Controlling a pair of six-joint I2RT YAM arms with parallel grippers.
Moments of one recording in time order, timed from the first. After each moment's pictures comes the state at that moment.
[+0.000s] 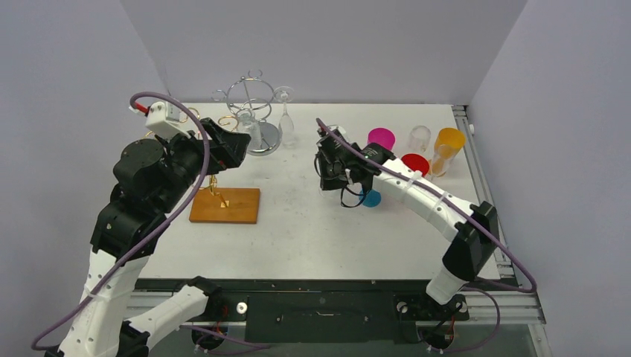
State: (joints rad) left arm -0.46 0.91 1.49 -0.70 -0.11 -0.57; right arm 0.80 1.61 1.55 -0.85 0.13 0.52
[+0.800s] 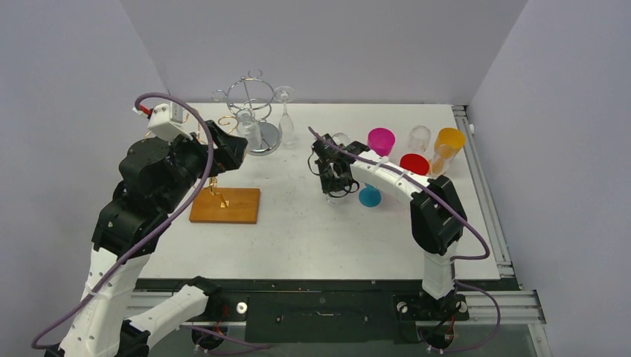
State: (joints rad) left arm -0.46 0.90 1.49 -0.77 -0.19 -0.54; right arm 0.72 1.92 1.56 -0.79 0.10 0.46
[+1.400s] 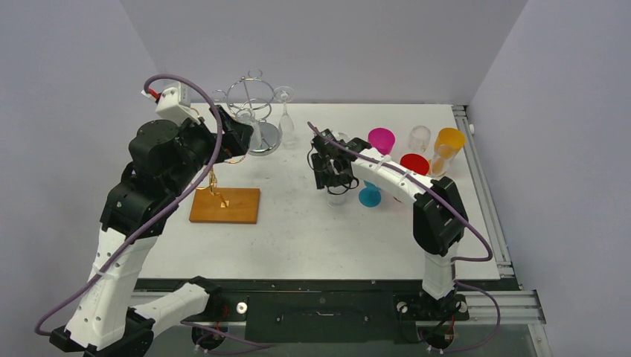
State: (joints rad) left arm -0.46 1.01 1.57 -0.77 -0.19 -0.54; right arm 0.72 1.91 1.60 -0.80 0.12 0.43
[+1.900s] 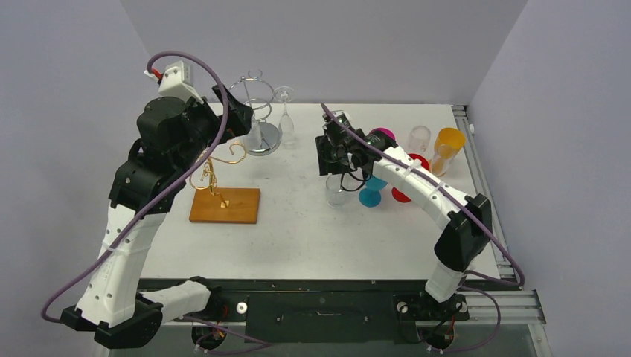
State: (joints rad) left arm -0.43 1.14 1.71 -0.77 -0.22 -0.53; right arm 0.72 1.74 1.65 -0.83 0.14 0.43
